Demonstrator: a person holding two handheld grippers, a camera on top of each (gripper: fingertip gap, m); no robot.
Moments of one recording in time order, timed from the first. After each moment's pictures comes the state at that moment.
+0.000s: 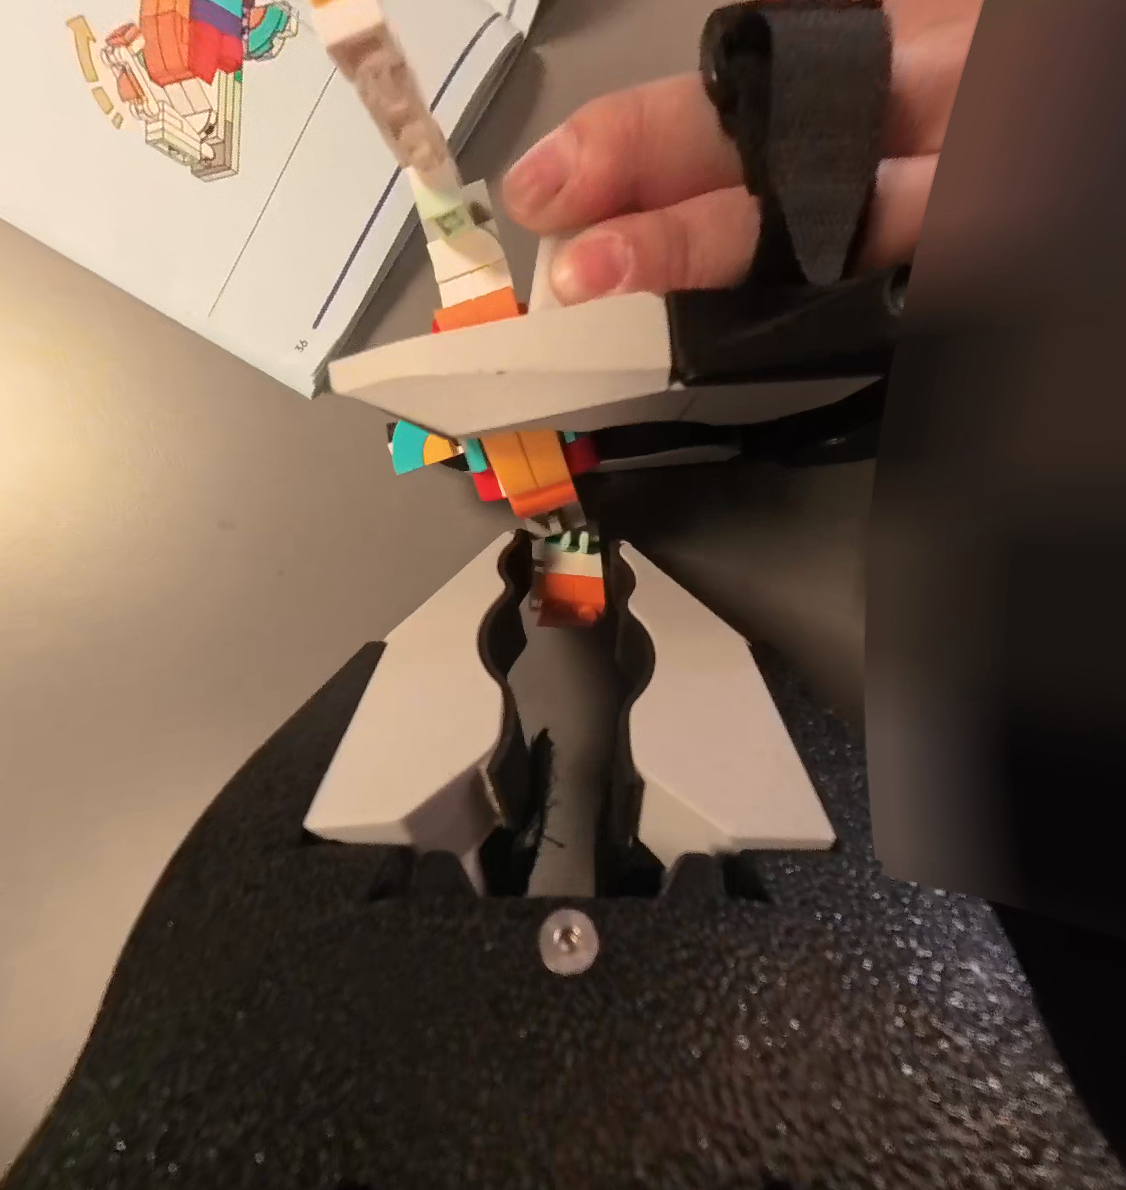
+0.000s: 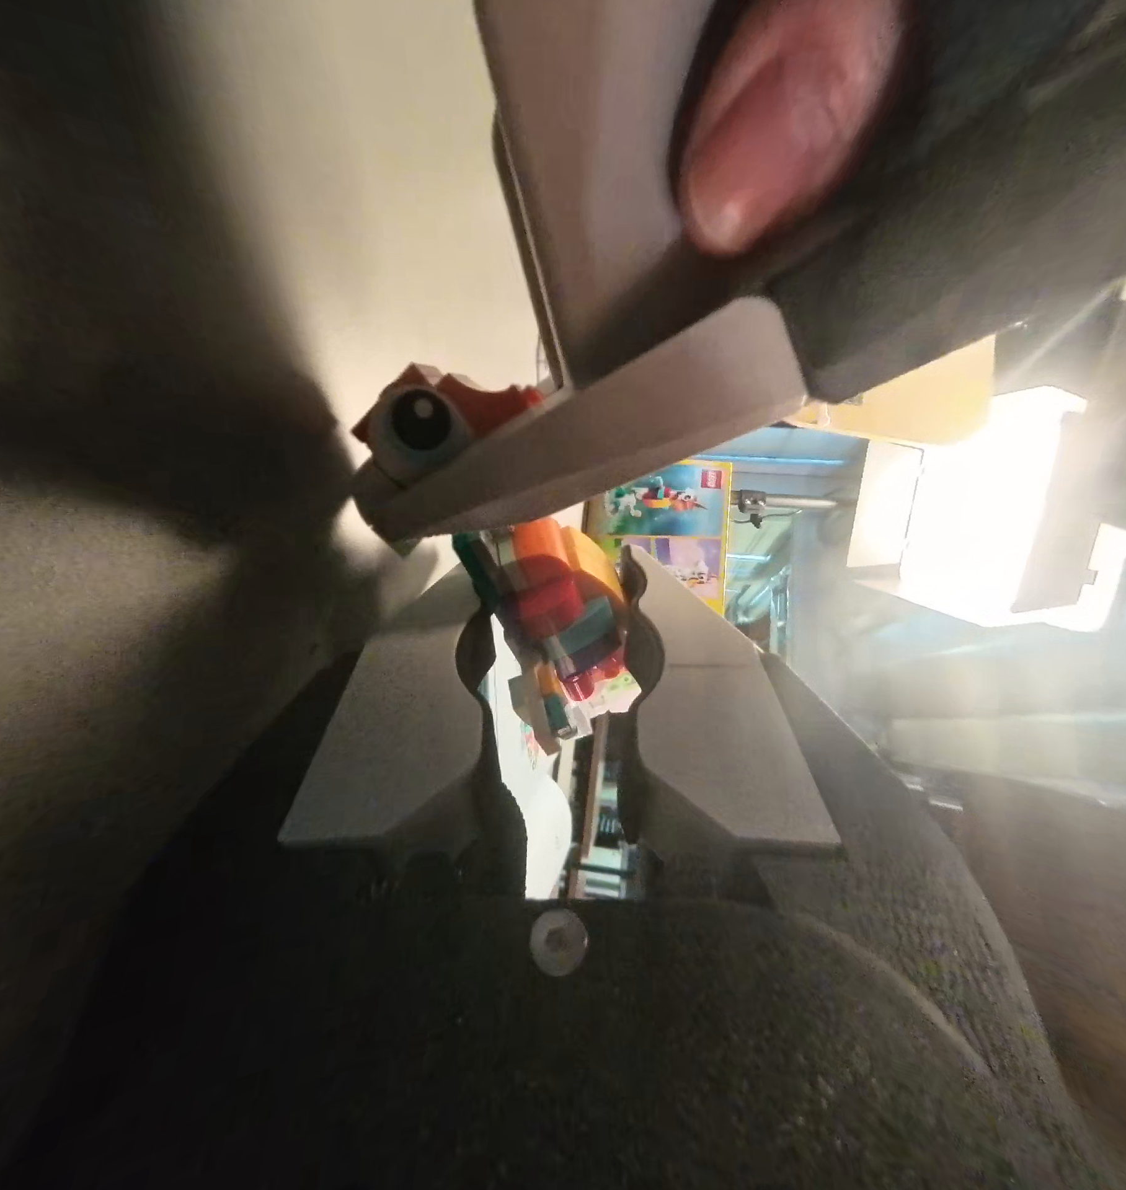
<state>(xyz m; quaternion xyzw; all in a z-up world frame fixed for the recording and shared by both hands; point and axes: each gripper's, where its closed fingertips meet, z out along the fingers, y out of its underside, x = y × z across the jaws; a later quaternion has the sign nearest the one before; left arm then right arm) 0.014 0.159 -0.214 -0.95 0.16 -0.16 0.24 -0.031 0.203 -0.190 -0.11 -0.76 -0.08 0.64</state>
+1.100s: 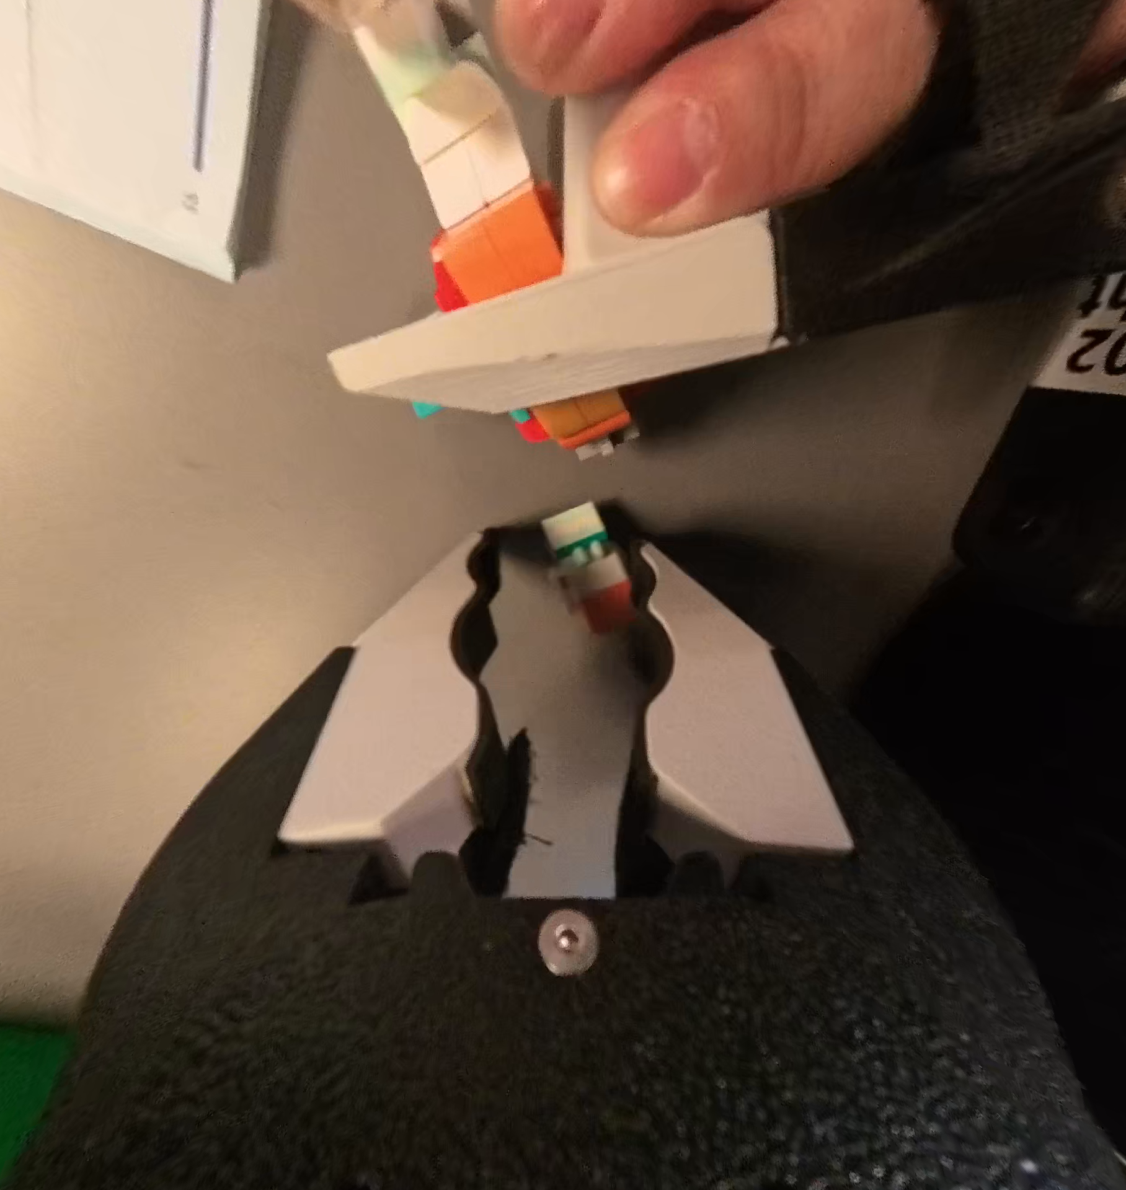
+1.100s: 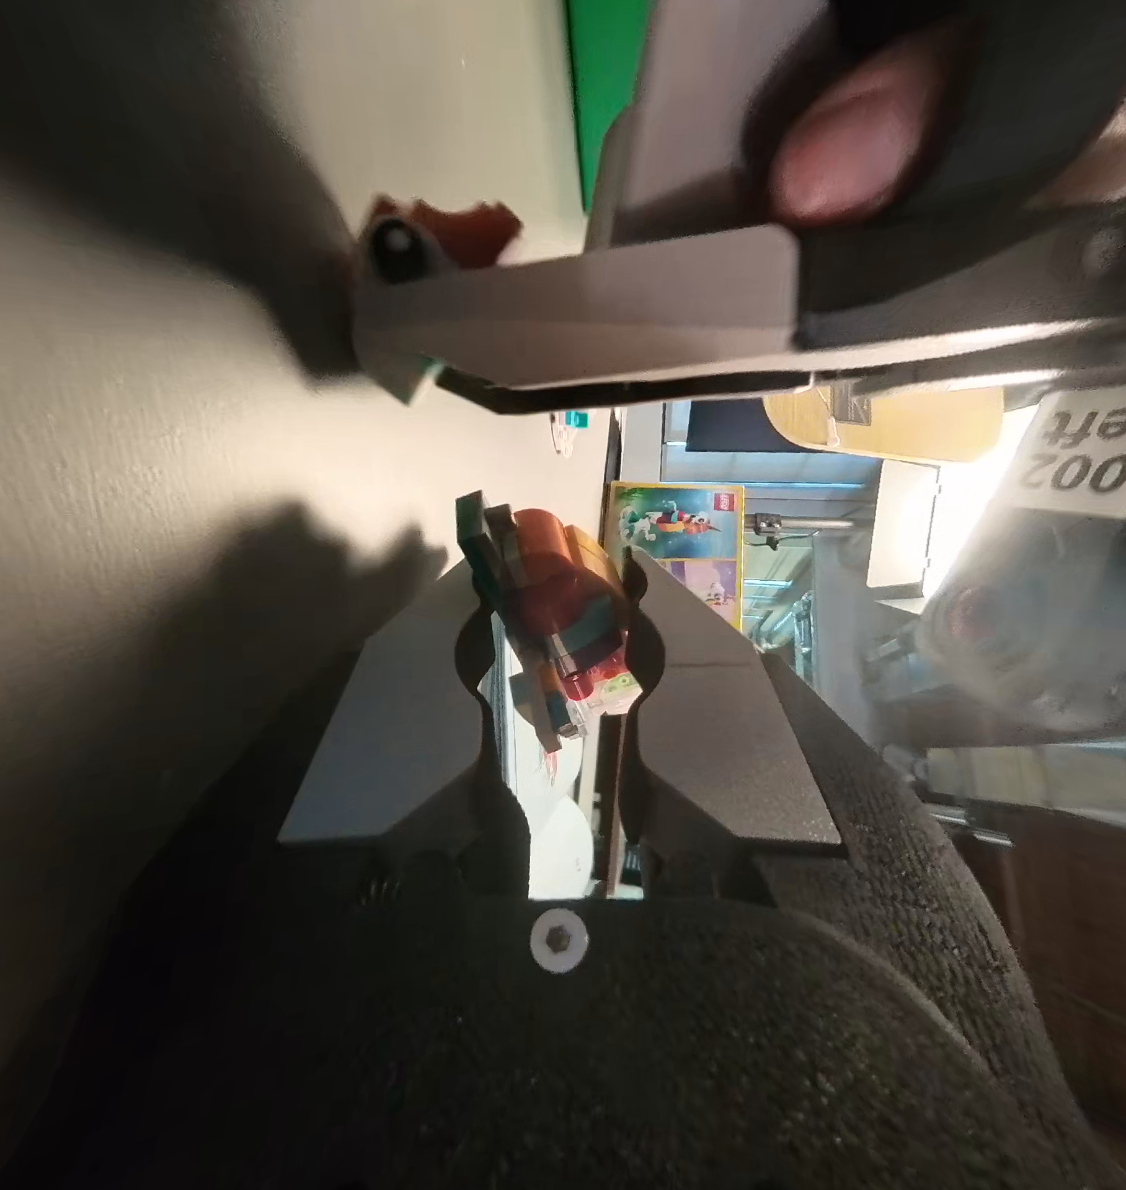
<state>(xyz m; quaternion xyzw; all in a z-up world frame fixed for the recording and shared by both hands) -0.007 0.129 -0.217 -0.96 0.24 -0.14 0.01 -0.033 0.196 -0.190 -0.10 -0.77 -0.05 0.63</state>
